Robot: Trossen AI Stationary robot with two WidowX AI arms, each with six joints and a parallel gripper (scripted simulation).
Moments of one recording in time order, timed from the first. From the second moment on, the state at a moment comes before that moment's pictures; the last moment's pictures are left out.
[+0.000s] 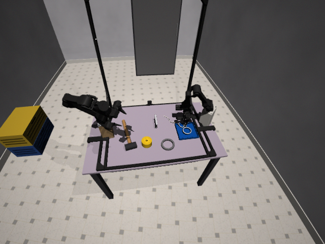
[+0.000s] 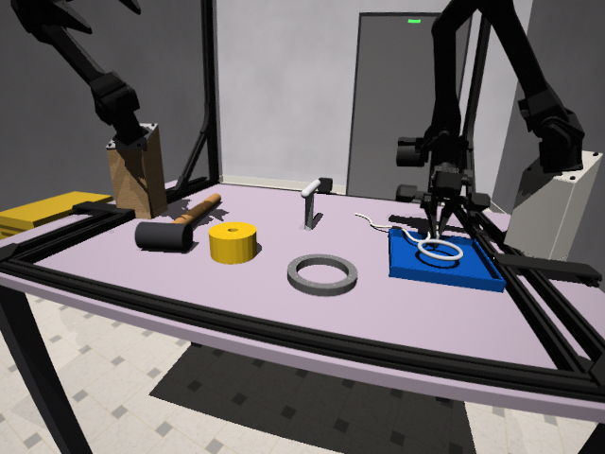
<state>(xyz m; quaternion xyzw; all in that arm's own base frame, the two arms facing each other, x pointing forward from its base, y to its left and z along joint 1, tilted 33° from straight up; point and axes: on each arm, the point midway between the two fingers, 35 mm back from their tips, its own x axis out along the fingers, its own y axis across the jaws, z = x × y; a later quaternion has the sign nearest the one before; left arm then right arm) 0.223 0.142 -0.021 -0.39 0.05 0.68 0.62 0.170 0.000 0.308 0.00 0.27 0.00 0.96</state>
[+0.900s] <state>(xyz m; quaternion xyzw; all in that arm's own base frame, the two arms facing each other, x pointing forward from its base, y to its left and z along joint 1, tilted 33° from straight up) 0.224 0.146 -0.029 -0.39 0.05 0.68 0.62 0.170 0.000 0.308 0.00 0.27 0.00 0.96</state>
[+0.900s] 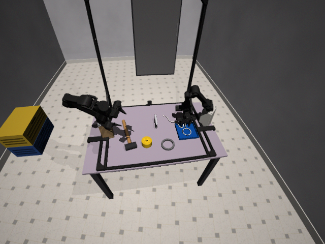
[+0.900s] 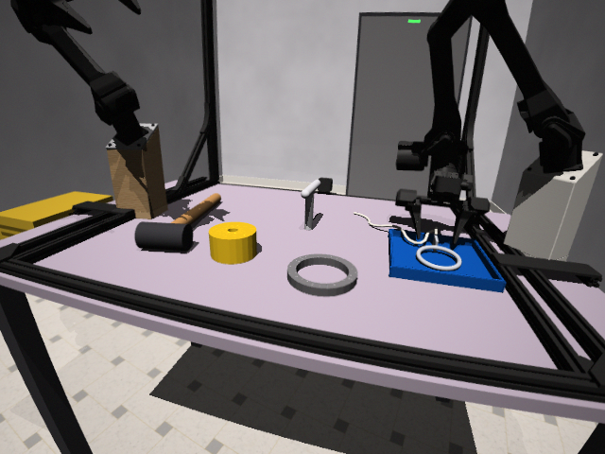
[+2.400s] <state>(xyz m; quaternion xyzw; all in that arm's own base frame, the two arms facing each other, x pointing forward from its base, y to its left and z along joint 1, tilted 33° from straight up) 0.191 0.091 0.071 -0.39 0.05 0.68 0.62 0.170 0.000 0.308 0.00 0.27 0.00 0.96</state>
